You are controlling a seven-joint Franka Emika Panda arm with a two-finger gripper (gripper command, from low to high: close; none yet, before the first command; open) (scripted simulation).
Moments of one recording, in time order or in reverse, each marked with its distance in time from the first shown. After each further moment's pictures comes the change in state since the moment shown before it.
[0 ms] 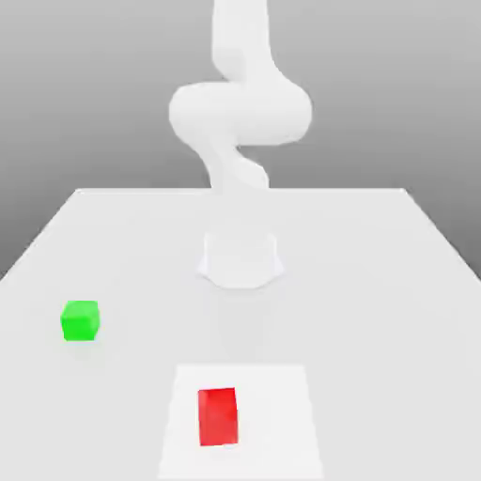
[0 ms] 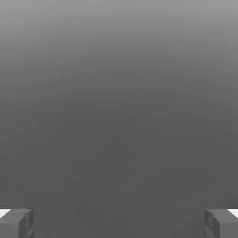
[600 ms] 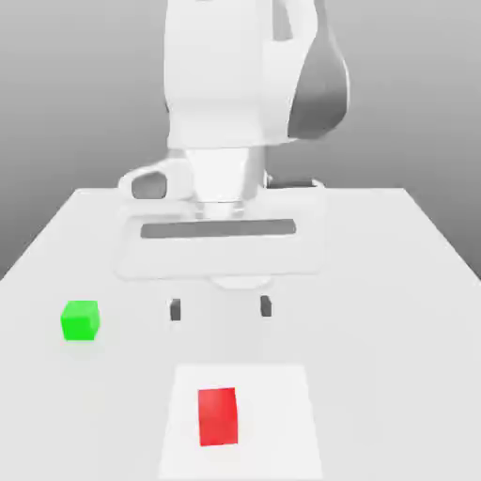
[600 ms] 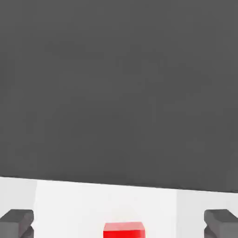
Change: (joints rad) arm 0.021 0.659 -0.068 -0.246 0.030 0.322 -0.154
